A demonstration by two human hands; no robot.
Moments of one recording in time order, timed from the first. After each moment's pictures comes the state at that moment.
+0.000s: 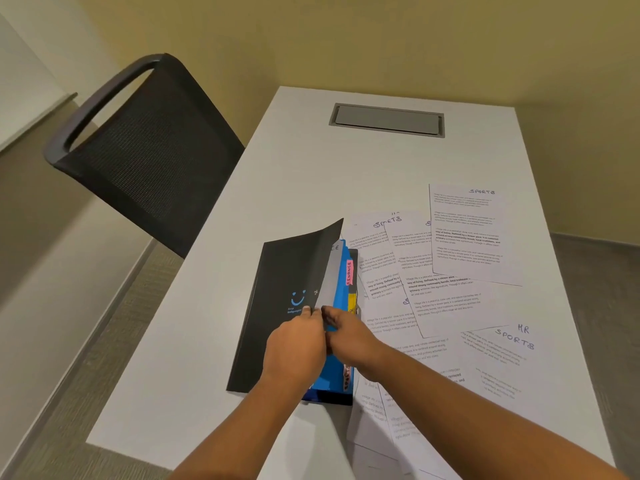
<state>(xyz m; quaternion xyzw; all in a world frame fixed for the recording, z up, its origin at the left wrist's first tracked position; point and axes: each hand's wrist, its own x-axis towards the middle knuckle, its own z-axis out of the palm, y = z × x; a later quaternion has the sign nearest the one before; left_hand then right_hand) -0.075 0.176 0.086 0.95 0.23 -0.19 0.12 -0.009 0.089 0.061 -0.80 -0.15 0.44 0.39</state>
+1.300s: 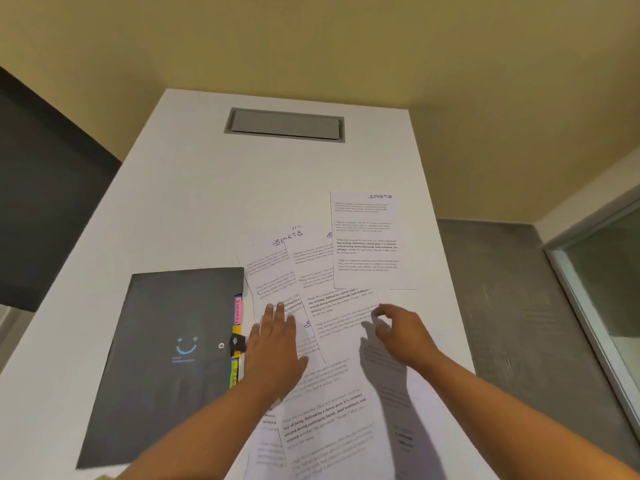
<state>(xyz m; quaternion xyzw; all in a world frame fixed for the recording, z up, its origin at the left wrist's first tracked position) 0.045 0.086 0.003 0.96 0.12 -0.22 0.10 0.155 -0.137 0.031 -0.93 -0.09 0.25 0.27</state>
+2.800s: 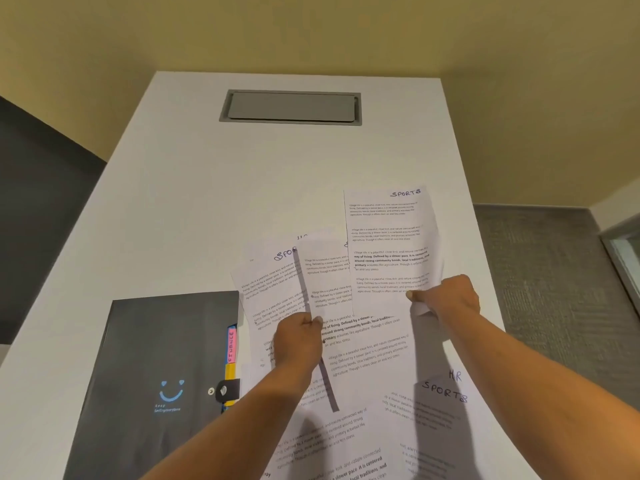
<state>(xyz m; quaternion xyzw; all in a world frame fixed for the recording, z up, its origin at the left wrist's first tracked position) 0.157 0.074 -0.017 0.72 0.46 -0.07 0.52 0.310 -0.121 -0.013 -0.89 0.29 0.23 0.26</state>
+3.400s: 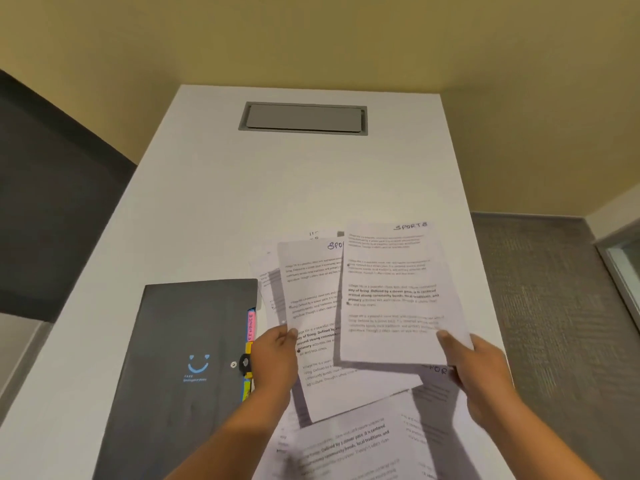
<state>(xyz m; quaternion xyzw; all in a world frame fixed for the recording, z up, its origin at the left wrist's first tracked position) 0.075 0.096 0.006 0.66 0.49 0.03 0.56 0.161 -0.167 0.047 -0.76 0.25 0.21 0.56</state>
